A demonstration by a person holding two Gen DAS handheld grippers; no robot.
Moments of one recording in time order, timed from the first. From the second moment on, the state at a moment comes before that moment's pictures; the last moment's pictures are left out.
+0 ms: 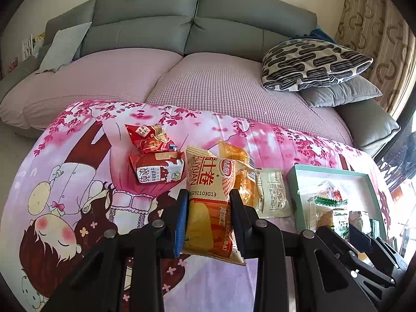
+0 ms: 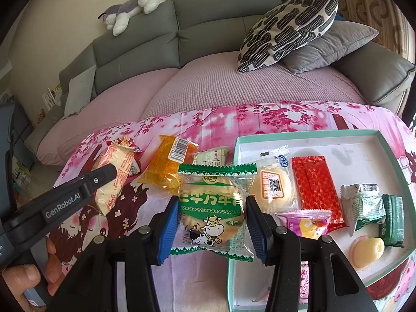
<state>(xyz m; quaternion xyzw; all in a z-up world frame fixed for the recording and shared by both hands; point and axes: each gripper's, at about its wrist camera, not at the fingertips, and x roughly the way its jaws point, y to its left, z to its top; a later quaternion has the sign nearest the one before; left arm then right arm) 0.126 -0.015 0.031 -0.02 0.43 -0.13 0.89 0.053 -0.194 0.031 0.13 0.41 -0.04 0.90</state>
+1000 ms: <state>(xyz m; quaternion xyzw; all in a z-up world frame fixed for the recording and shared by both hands) 0.112 -0.202 0.059 0.06 0.40 -0.27 0.87 0.027 -0.363 0.030 0.20 0.34 -0.22 0.90</state>
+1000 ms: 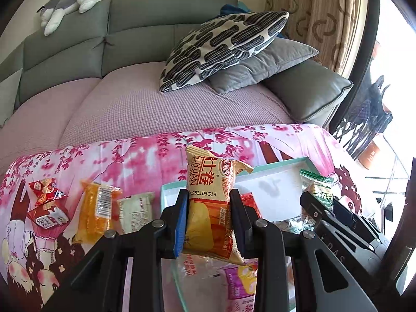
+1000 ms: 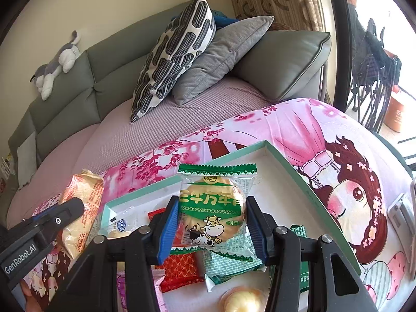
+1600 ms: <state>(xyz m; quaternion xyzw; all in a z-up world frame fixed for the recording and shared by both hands) 0.126 -0.265 0.018 0.08 0.46 -0.27 0.84 0.027 -0.395 0.003 0.19 0.36 -0.25 0.88</state>
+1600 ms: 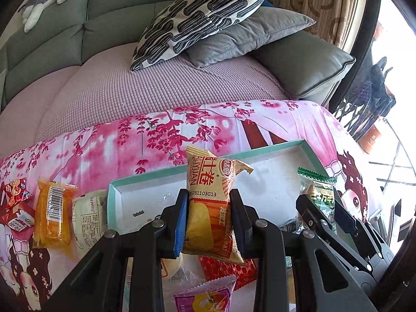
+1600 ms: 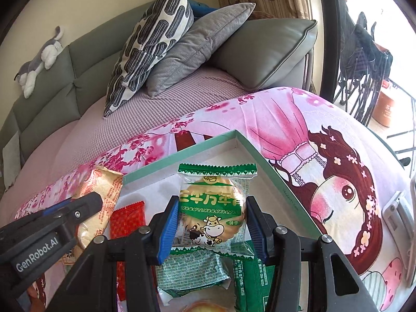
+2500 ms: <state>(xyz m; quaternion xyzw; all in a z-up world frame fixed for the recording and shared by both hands) 0.123 -0.276 0.008 0.10 0.47 -0.26 0.84 0.027 -0.398 0.000 0.17 0.38 -0.27 0.87</state>
